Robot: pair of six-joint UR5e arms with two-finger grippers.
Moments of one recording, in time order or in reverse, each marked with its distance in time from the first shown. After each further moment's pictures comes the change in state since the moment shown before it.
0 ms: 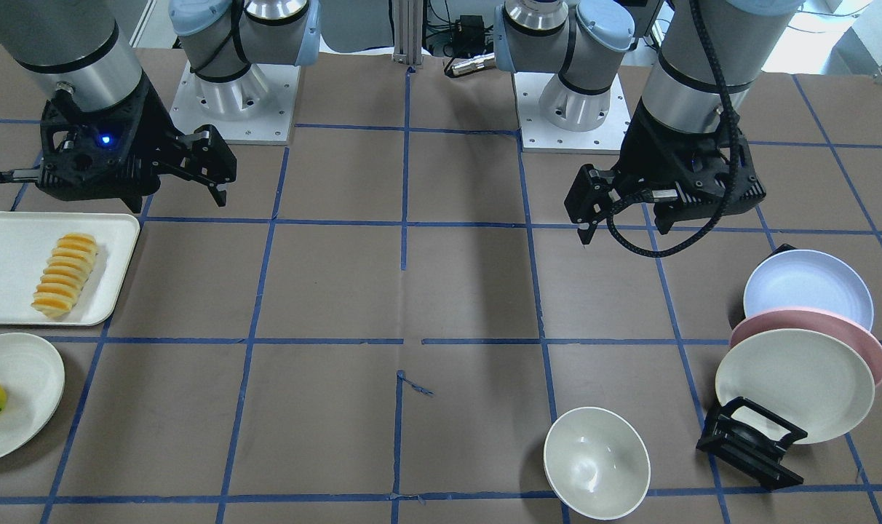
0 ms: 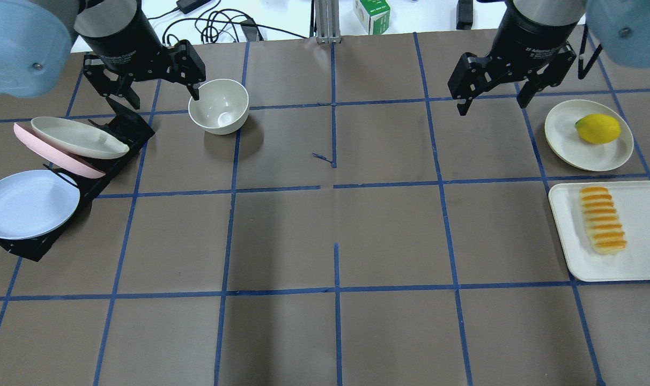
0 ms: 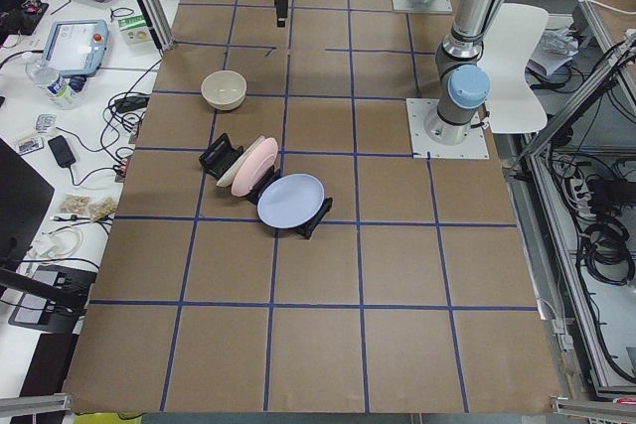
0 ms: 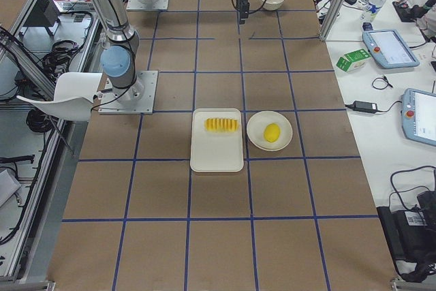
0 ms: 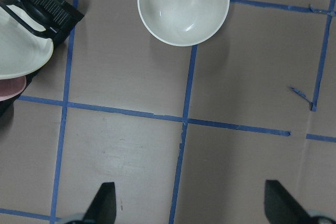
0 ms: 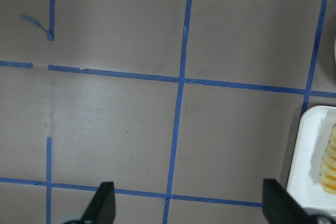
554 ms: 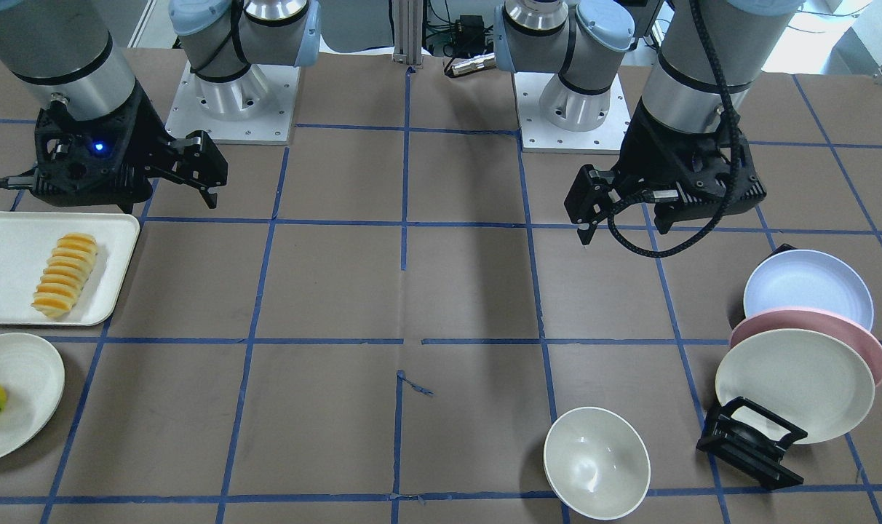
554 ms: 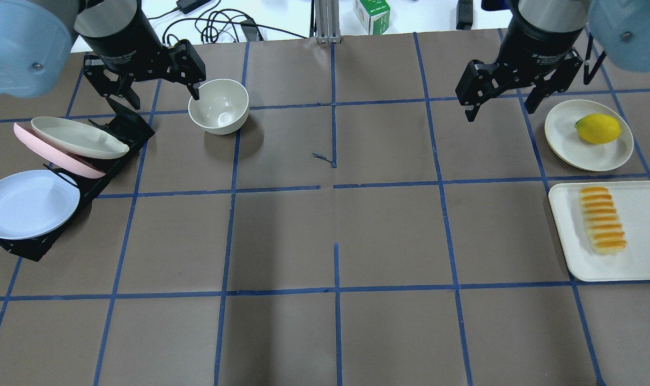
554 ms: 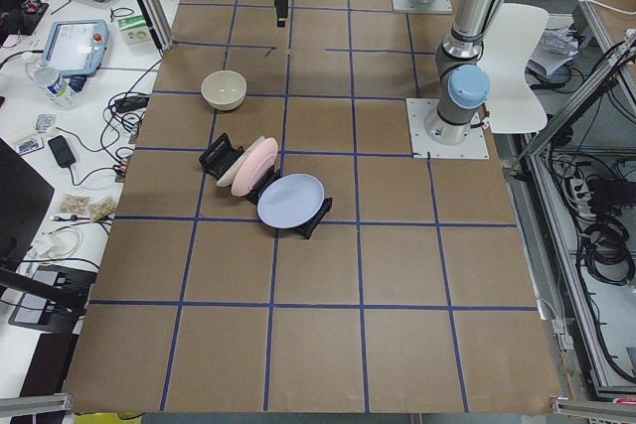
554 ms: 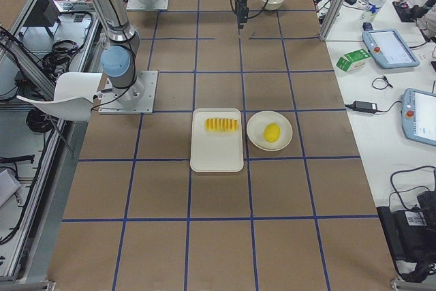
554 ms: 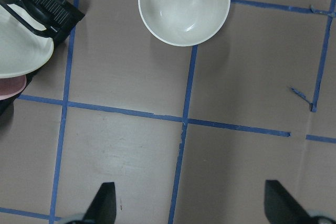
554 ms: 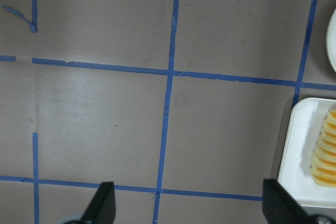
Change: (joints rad) left arm 0.000 0.000 0.000 0.000 -0.002 -0.010; right arm -0.013 -0.001 0.016 0.010 -0.029 -0.005
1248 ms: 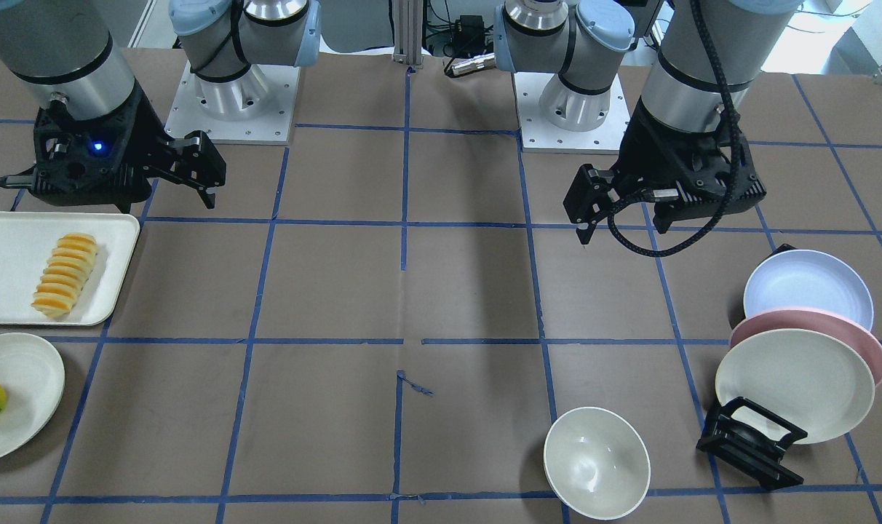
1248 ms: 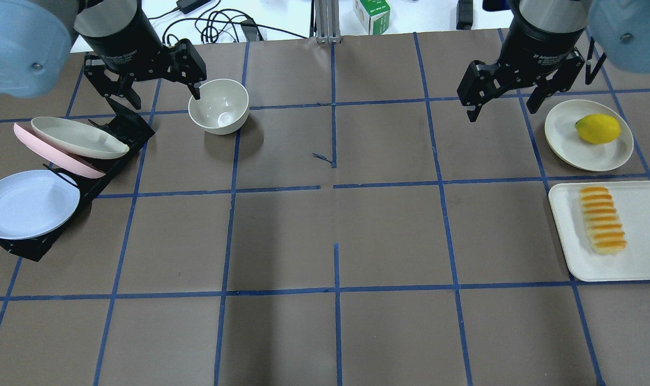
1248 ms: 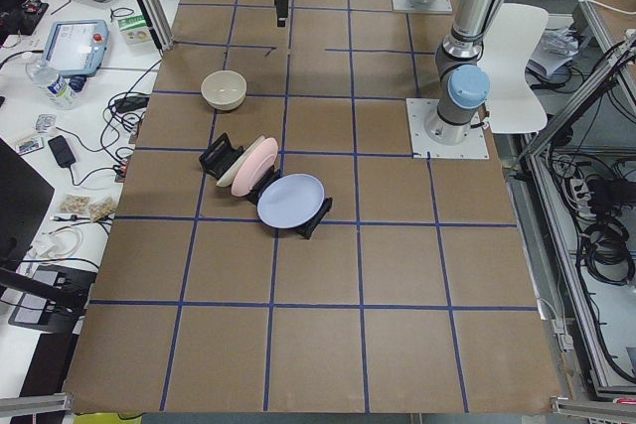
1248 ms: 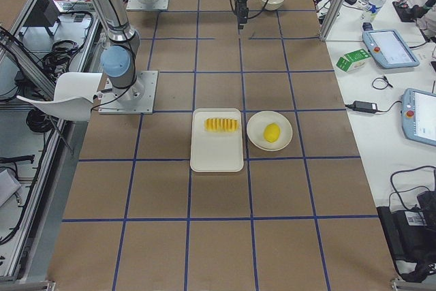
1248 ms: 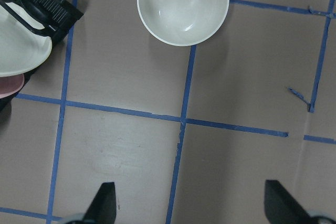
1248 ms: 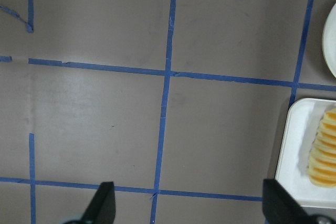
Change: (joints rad) left arm -0.001 0.001 0.001 0.000 -0.004 -0.006; right arm 0.000 0.000 0.002 -0.008 -0.004 -0.002
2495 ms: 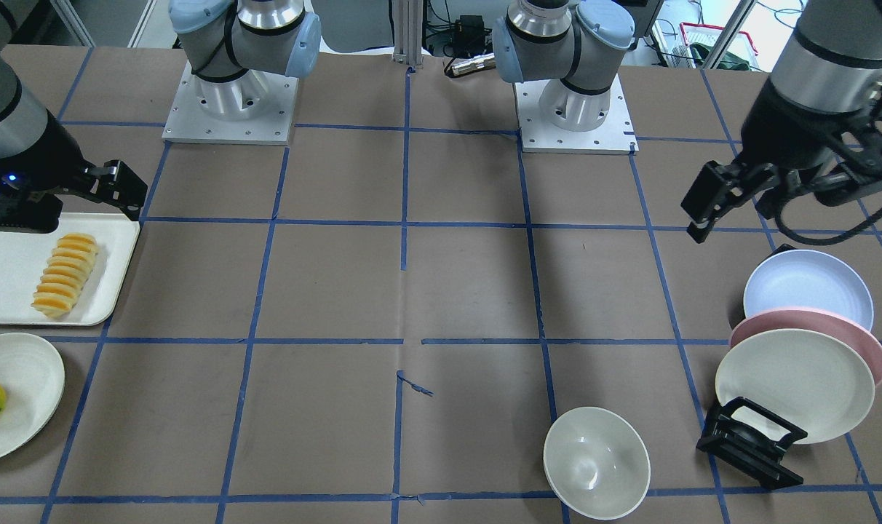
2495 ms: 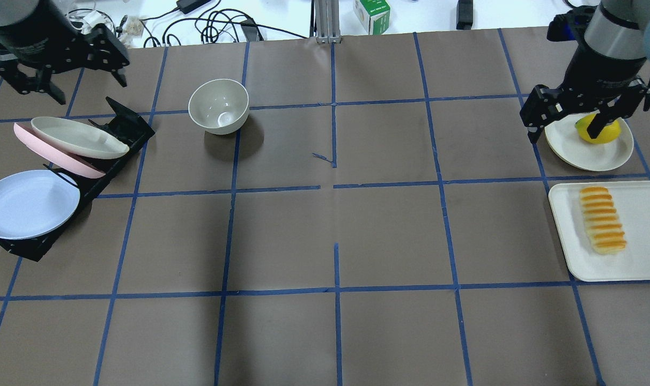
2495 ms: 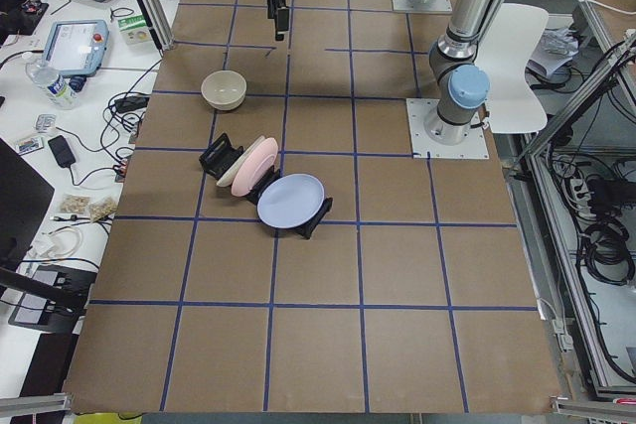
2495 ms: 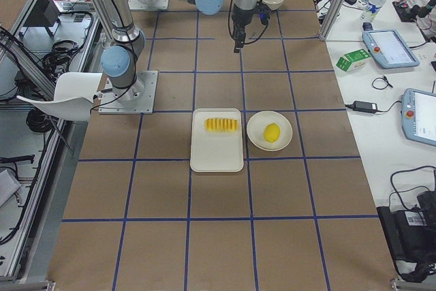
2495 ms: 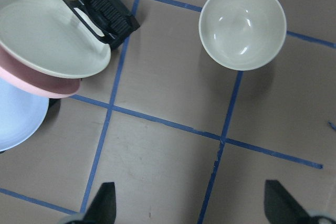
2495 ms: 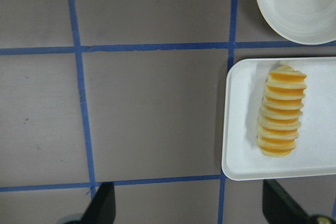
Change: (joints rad) left arm 0.250 0.051 -0.001 -0.001 0.022 0.032; right arm -0.218 -0.005 0.141 -0.052 -0.079 -0.084
